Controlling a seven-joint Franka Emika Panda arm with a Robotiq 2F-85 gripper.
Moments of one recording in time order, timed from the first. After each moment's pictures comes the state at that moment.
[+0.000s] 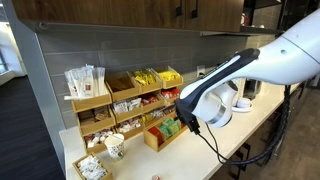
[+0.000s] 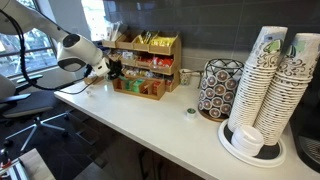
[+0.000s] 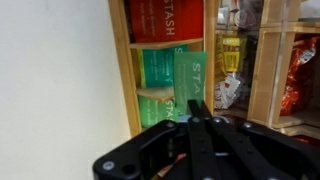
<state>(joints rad) 0.09 0.05 0.27 -2.35 1.07 3.28 0.65</state>
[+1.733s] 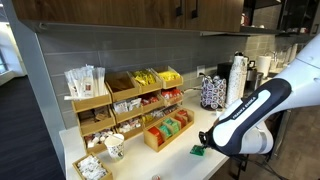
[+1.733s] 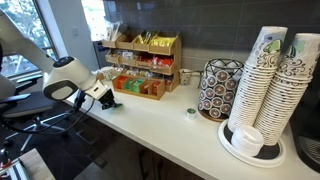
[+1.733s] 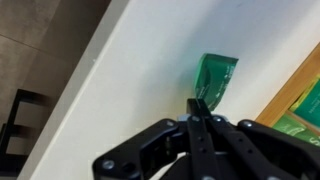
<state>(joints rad) 0.07 -0.03 0.17 -2.74 0.65 3.26 0.47</state>
